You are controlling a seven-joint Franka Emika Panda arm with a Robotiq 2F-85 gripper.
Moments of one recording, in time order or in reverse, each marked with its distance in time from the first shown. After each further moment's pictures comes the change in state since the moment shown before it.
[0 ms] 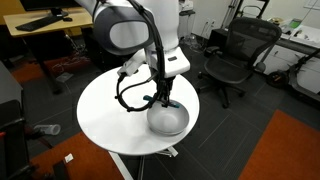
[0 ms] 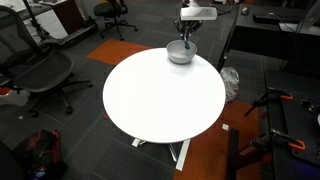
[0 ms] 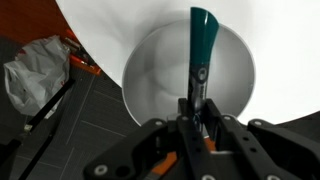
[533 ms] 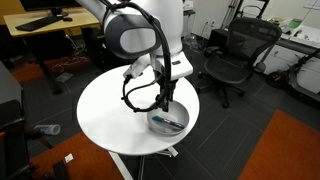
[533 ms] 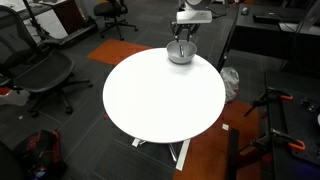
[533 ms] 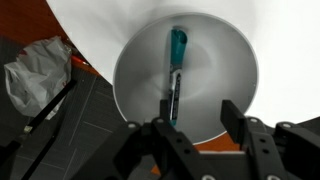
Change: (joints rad) arm 0.000 0.067 0.000 0.069 0.000 -0.022 0.021
